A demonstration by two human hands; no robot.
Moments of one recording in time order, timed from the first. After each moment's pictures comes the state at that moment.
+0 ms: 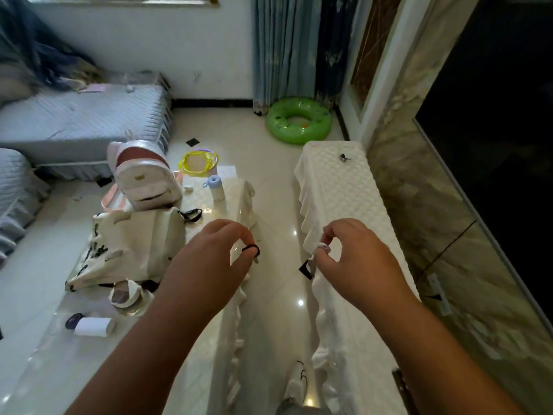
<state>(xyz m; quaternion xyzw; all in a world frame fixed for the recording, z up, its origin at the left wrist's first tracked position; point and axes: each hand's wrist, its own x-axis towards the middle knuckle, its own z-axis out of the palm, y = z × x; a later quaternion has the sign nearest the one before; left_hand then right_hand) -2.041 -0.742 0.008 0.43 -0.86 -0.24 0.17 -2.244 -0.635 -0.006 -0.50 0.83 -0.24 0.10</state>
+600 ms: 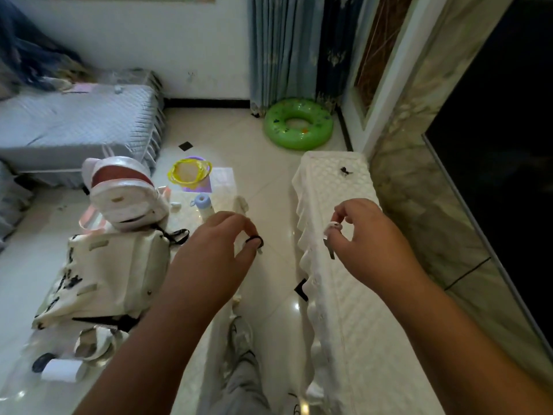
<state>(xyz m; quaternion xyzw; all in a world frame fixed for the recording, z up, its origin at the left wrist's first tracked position) -2.163 -0.872 0.003 0.43 -0.84 -0.23 0.22 -2.380 -0.775 0.008 -0.50 0.82 -0.26 0.11</state>
